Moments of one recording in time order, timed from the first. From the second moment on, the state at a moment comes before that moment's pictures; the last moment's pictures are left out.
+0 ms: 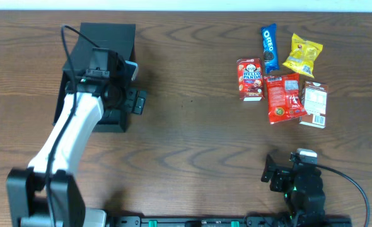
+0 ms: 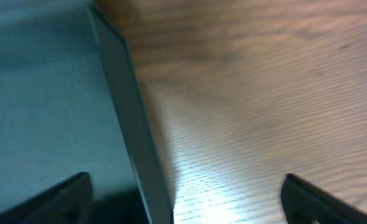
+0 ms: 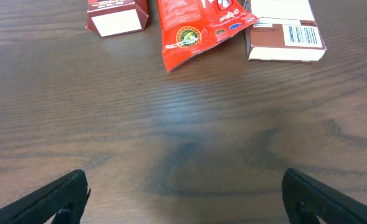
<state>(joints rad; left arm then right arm) -0.12 1.62 1.18 -0.77 0.13 0.15 0.16 0.01 0.19 -0.81 0.21 0.25</state>
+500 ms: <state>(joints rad) -0.12 1.70 1.18 -0.71 0.00 0.14 0.16 0.01 0.19 -0.81 0.21 0.25</state>
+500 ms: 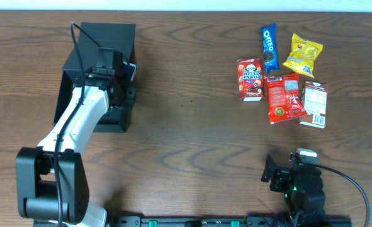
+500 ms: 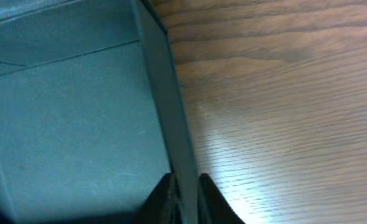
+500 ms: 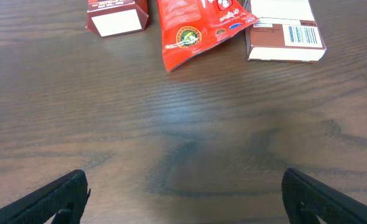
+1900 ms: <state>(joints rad) -0.52 1.77 1.19 -0.29 0.09 -0.46 0.16 0.01 0.19 -0.81 0.21 0.25</state>
